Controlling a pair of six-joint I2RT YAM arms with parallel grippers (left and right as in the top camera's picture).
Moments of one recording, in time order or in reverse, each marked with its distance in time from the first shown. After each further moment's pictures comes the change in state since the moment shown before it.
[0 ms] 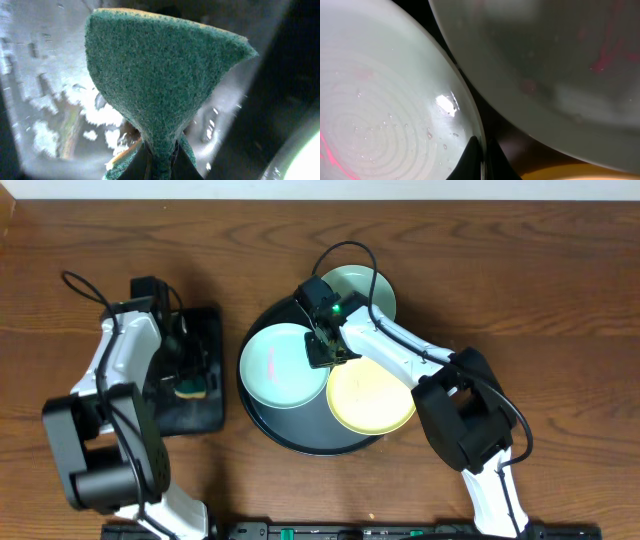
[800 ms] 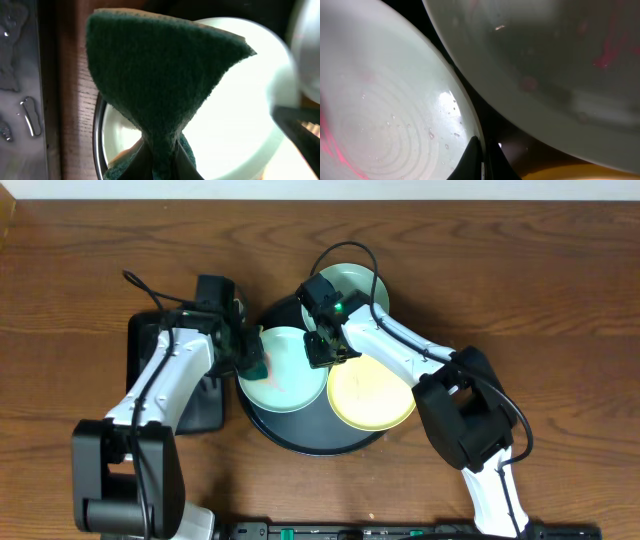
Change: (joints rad) left arm -0.303 -0.128 -0.120 0.198 0.156 -0.274; right arm -0.010 0.003 0.000 0.012 -0.067 -0.050
